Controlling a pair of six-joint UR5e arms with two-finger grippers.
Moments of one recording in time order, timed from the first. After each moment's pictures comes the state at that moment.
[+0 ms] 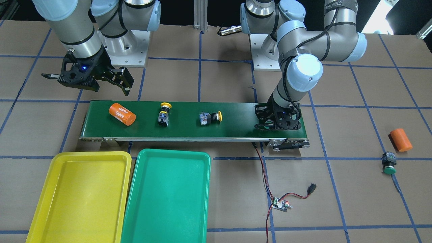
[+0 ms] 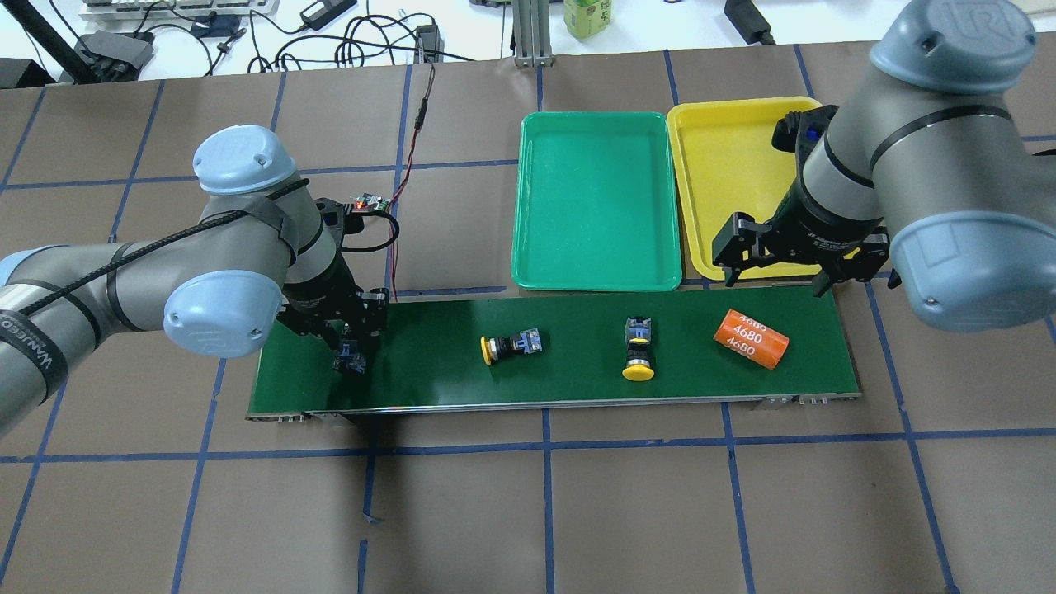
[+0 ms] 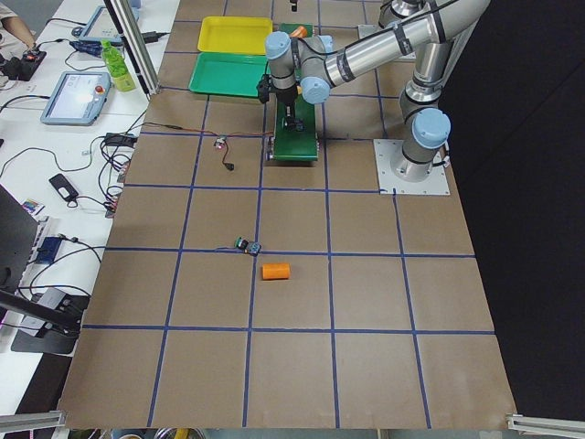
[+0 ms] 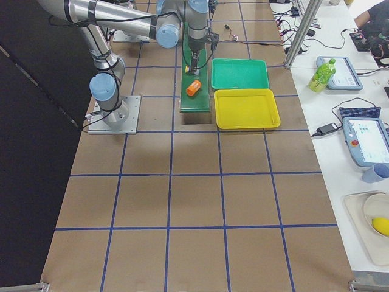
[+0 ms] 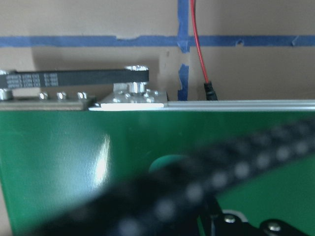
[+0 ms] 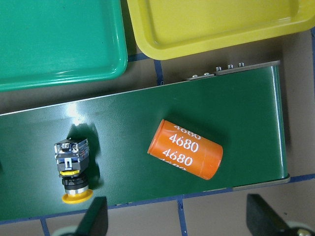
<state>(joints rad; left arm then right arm) -1.56 -1.70 -2.01 -1.16 1.57 0.00 1.53 -1.67 1.91 -1.79 -1.54 0.12</state>
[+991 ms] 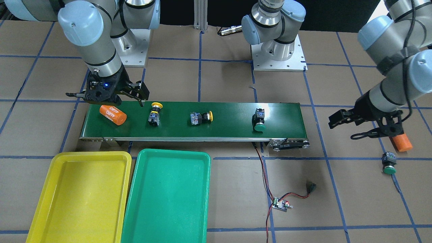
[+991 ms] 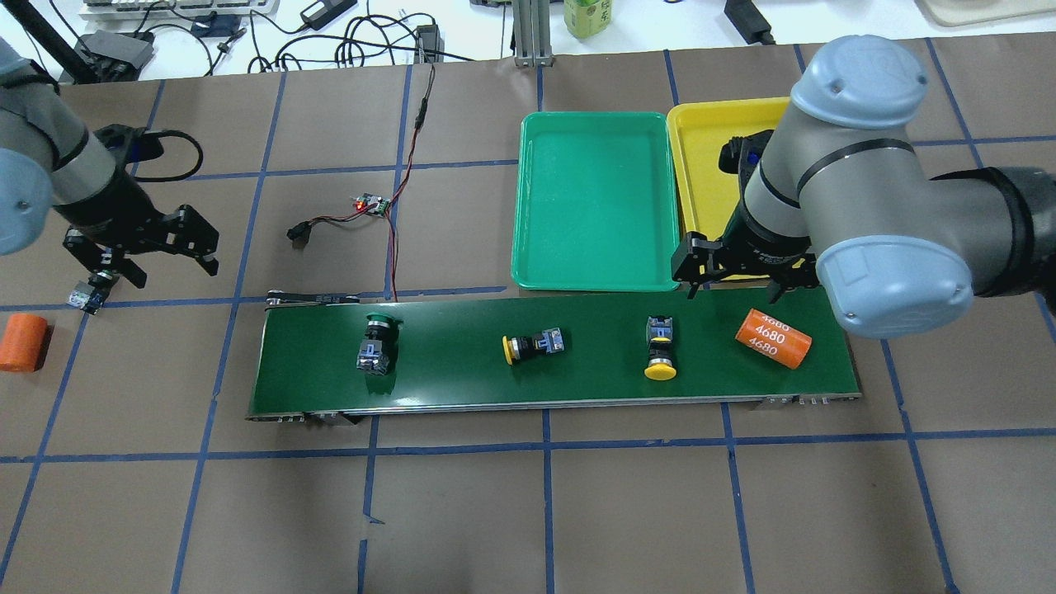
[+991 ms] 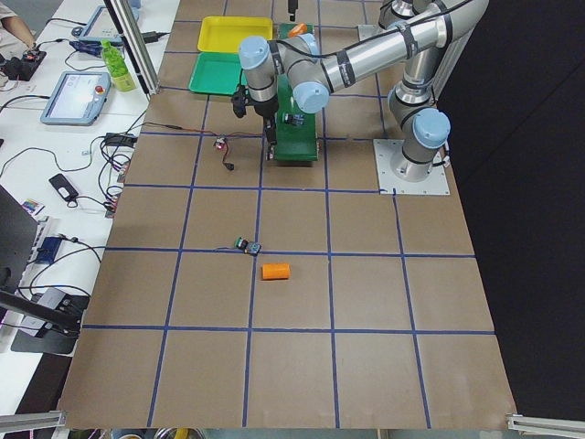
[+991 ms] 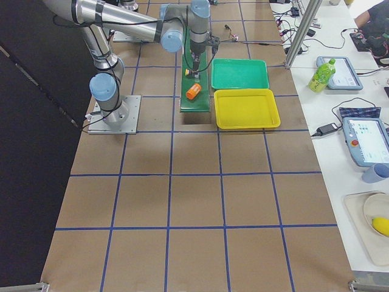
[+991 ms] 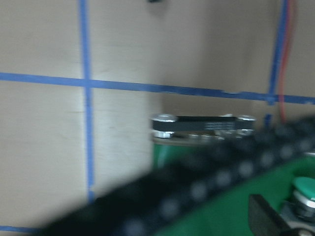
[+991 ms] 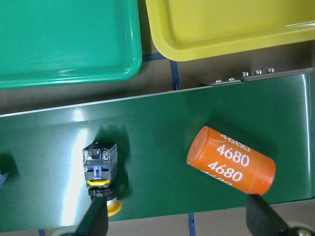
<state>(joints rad) -1.11 -1.74 -1.77 -1.33 1.60 0.31 1.61 -1.57 1.95 -1.91 -1.53 0.12</state>
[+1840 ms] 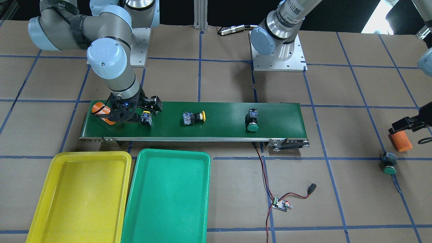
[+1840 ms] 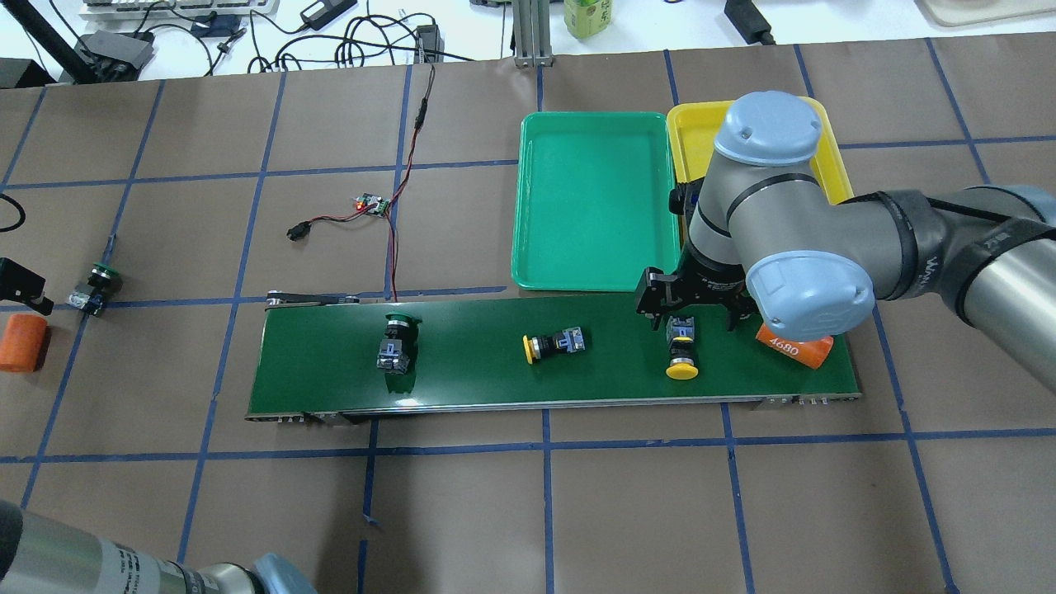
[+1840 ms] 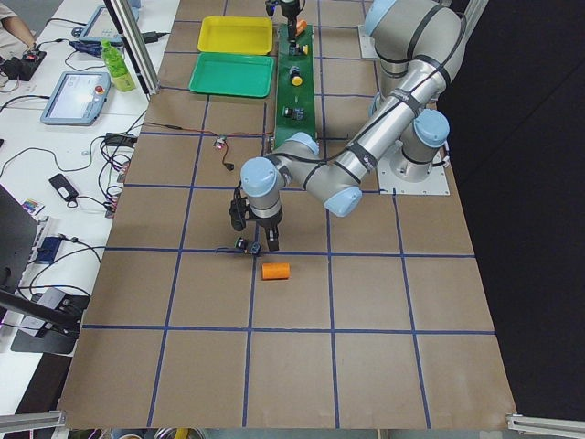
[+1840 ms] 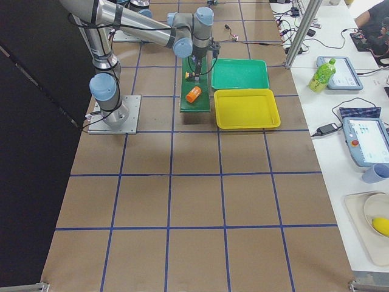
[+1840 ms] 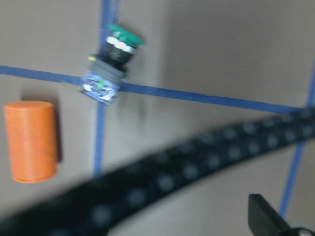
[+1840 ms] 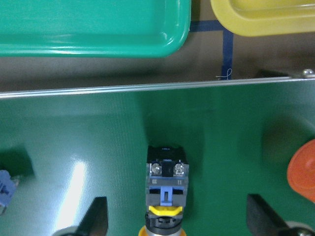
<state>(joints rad) -0.75 -1.99 -1.64 -1.14 1.63 0.69 1.66 -1.43 1.97 -1.96 -1.53 0.14</state>
